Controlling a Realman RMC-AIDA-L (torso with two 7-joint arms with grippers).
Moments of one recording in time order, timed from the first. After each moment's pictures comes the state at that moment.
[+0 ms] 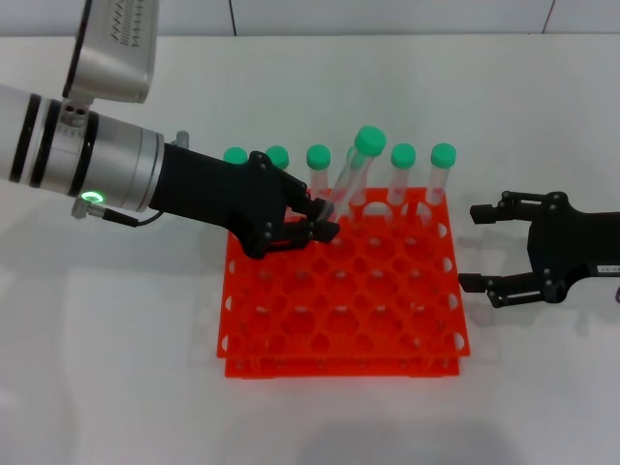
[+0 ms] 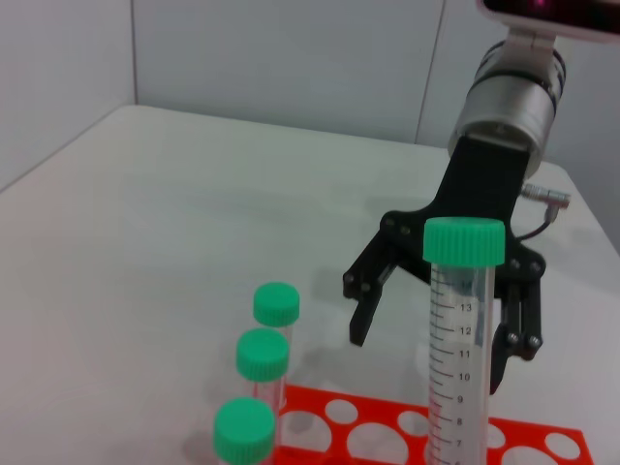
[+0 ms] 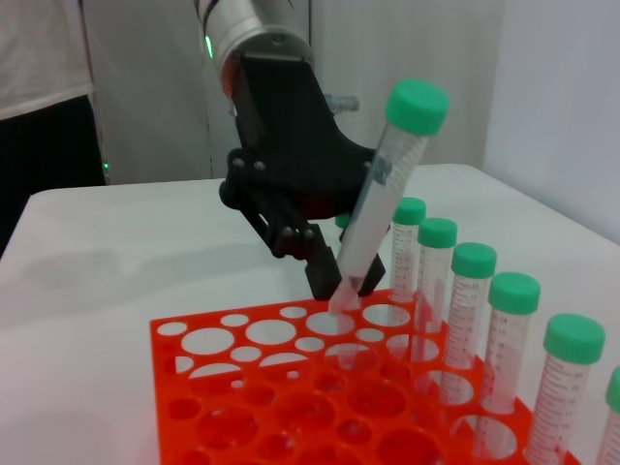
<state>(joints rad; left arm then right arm) -0.73 -2.03 1.06 0.68 2.00 1.55 -1.45 0.42 2.01 -1.08 -0.82 -1.80 -1.48 1.21</state>
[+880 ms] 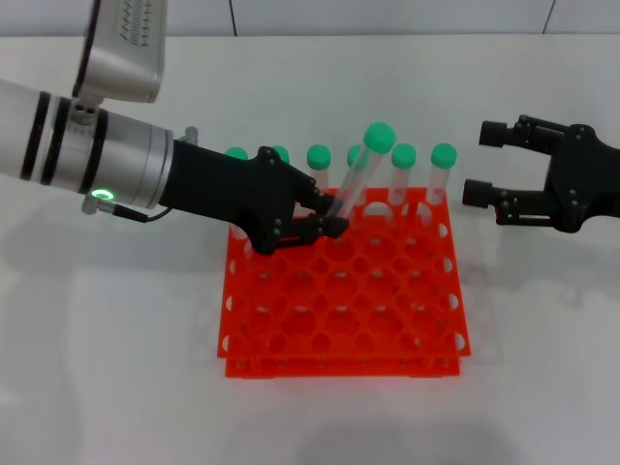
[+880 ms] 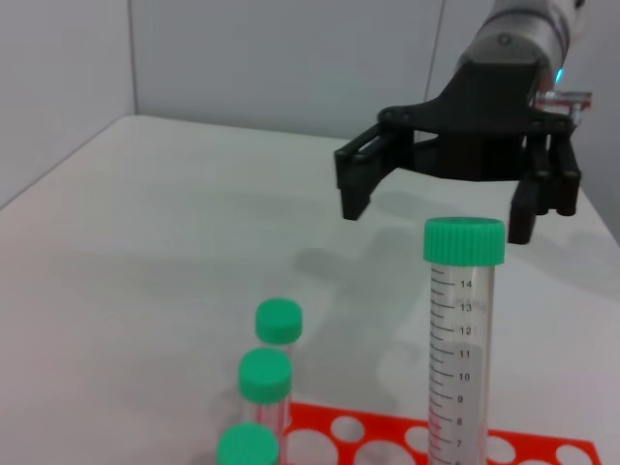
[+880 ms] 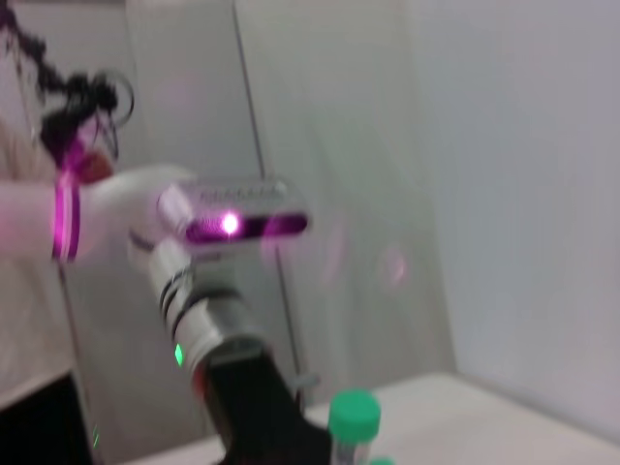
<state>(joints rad) -0.74 -2.04 1.06 0.68 2.00 1.53 -1.43 0.49 2.01 -0.82 -0.63 -1.66 -1.67 1.25</state>
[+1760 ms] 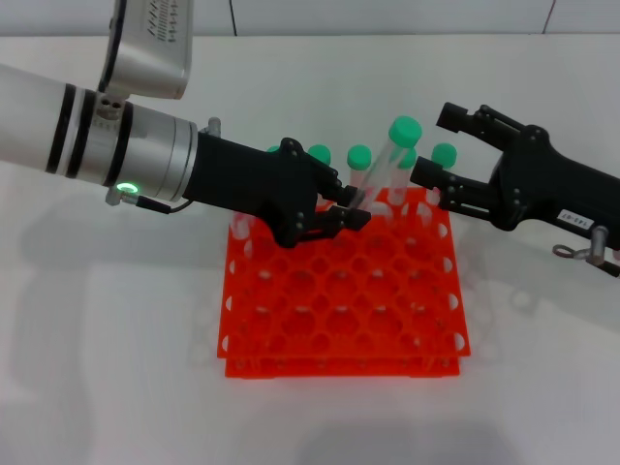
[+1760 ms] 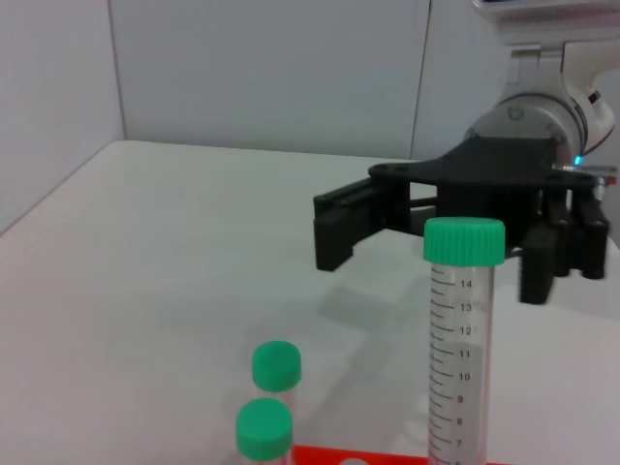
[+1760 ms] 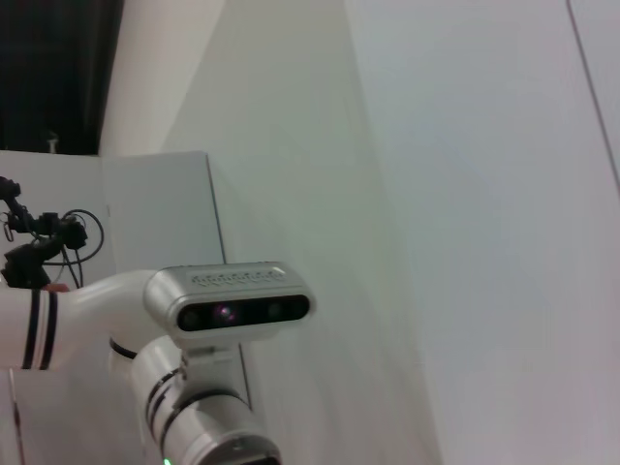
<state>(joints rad) -0.76 -2.06 1.06 0.68 1.99 1.51 -1.41 0.58 2.03 -0.83 -0.19 -1.45 -1.65 0.89</state>
